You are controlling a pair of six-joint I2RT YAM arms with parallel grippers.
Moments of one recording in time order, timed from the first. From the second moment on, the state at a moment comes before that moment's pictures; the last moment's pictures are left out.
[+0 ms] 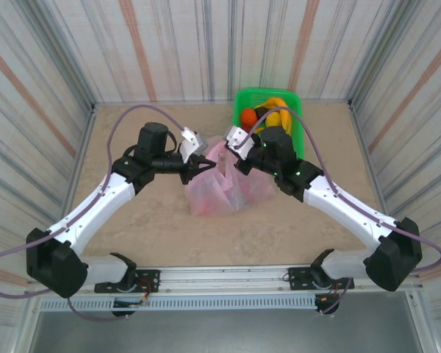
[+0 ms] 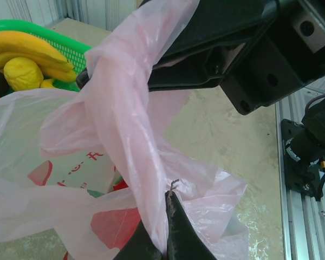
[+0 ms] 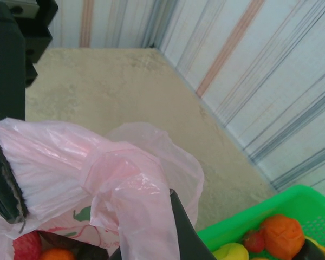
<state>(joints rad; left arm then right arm) -0.50 1.27 1.09 -0.37 0.74 0.24 0.69 1.27 1.07 -0.09 -0.16 -0.41</state>
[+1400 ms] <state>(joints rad) -0.60 1.16 0.86 -0.06 0.64 0.01 0.62 1.33 0.75 0.55 -0.42 0.18</state>
